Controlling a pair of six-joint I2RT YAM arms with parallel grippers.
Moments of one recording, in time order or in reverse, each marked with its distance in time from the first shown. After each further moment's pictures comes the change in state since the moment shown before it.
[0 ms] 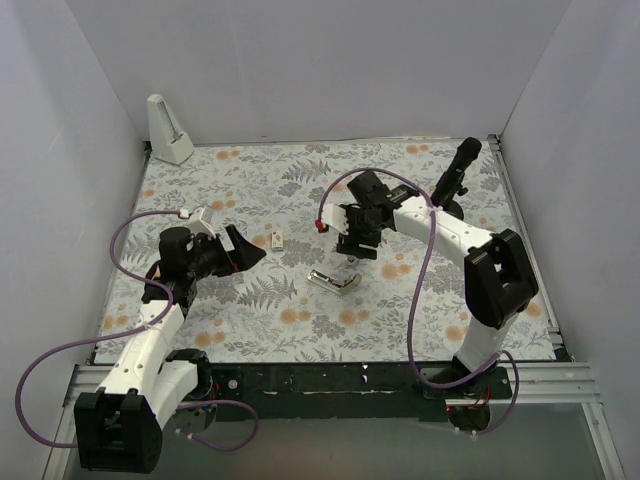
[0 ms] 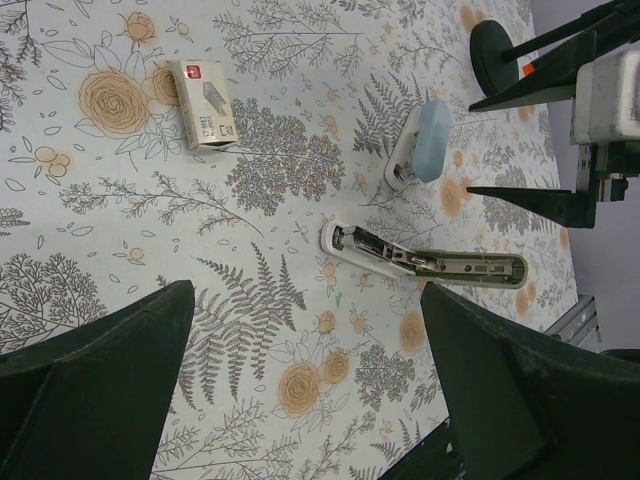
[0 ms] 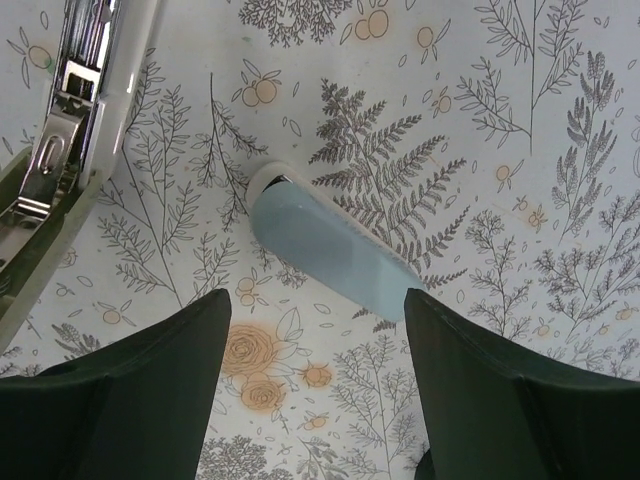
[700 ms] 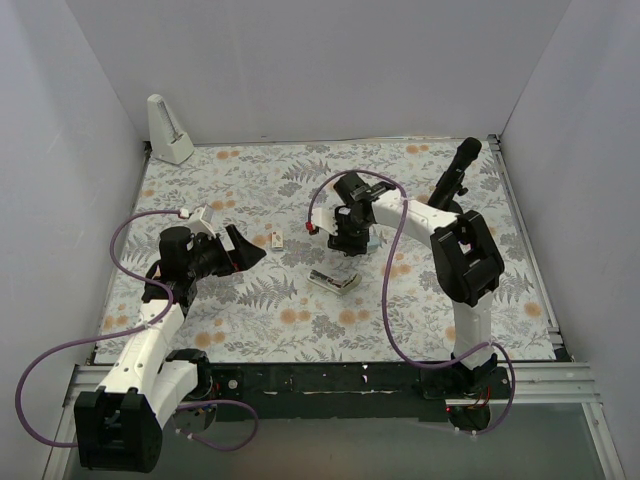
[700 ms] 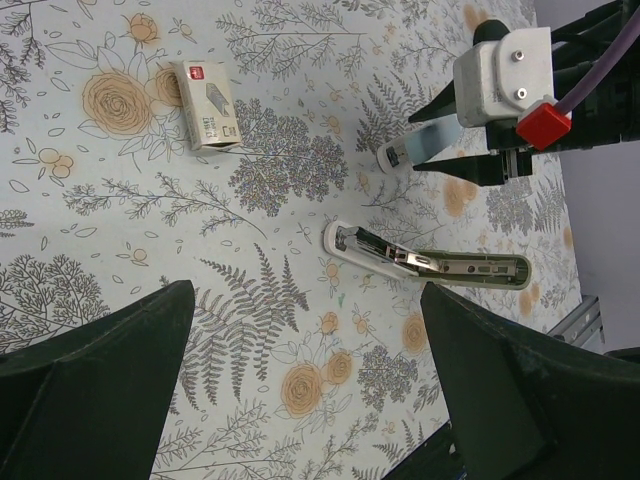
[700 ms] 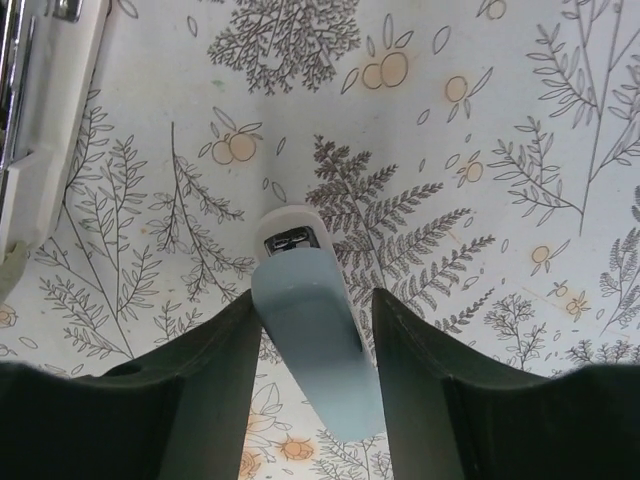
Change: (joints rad) left arm -0.004 0.004 0.003 0.000 -0.006 0.005; right arm -0.002 0.240 0.138 -0.023 -0.021 -0.050
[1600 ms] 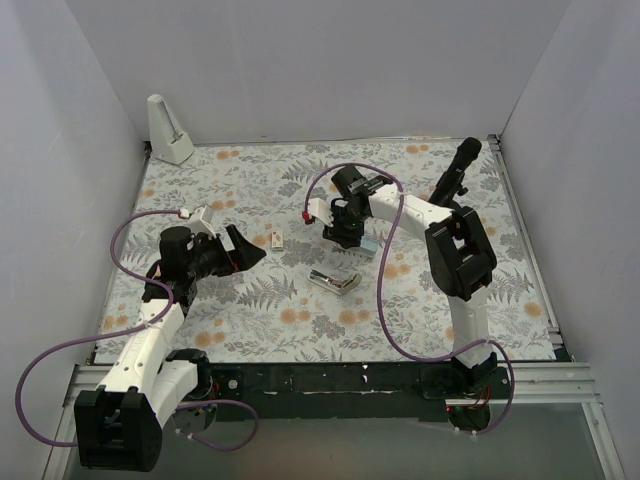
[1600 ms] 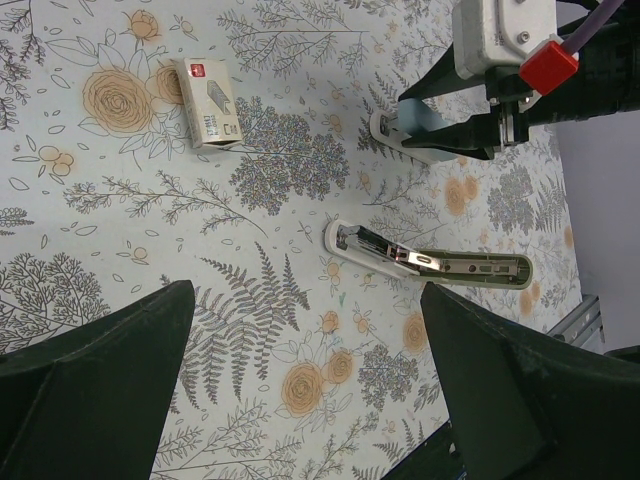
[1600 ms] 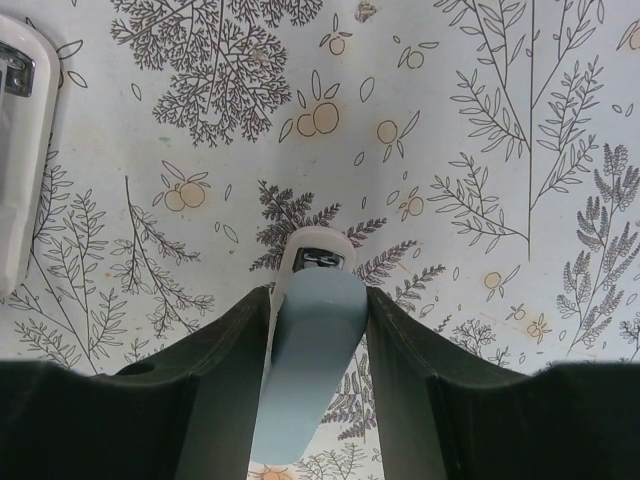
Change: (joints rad) left arm 0.000 0.006 0.000 -0.002 0.000 0.002; right arm -0.012 0.071 0.108 0.011 -0.048 0.052
